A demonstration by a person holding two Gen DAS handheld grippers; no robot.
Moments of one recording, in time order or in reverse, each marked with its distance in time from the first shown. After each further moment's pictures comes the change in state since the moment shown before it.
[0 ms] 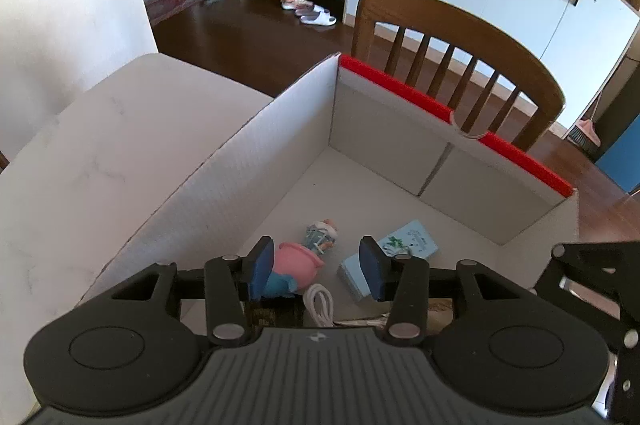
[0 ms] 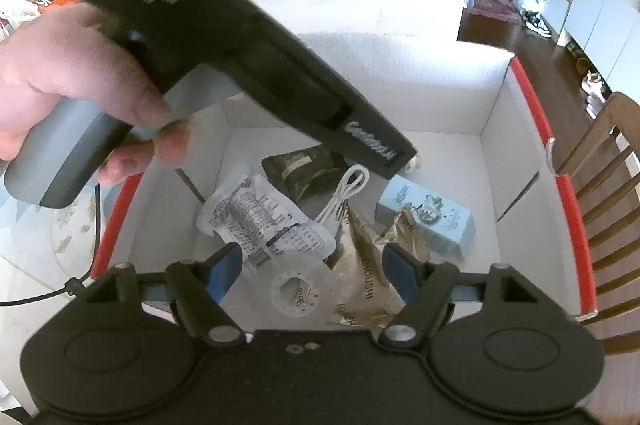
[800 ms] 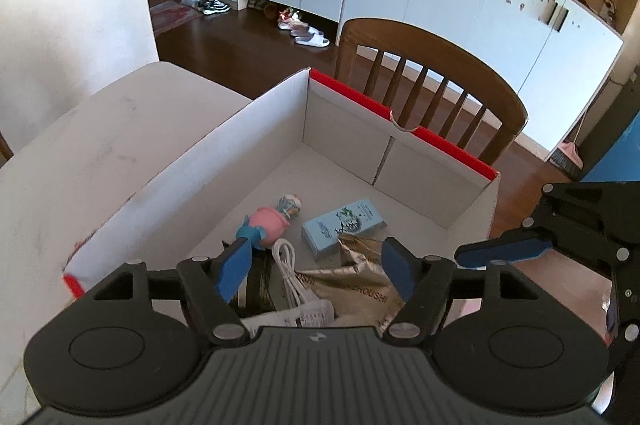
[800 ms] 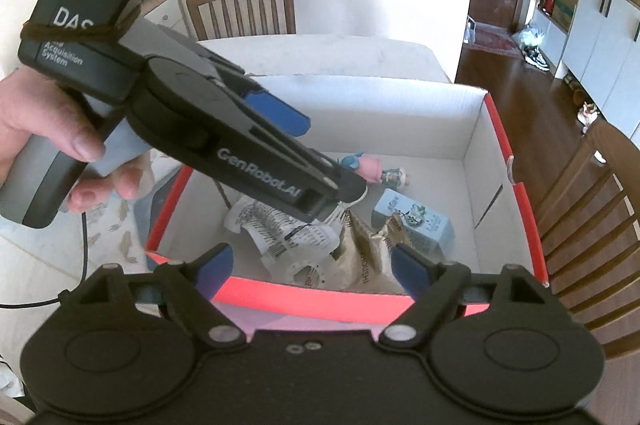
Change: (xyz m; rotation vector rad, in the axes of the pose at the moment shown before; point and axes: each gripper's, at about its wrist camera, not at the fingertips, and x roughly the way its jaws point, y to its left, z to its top) left arm -0.065 -0.016 -0.035 -0.050 -0.069 -0.034; right arm -0.051 0.014 -0.021 -0.035 -0.105 0.005
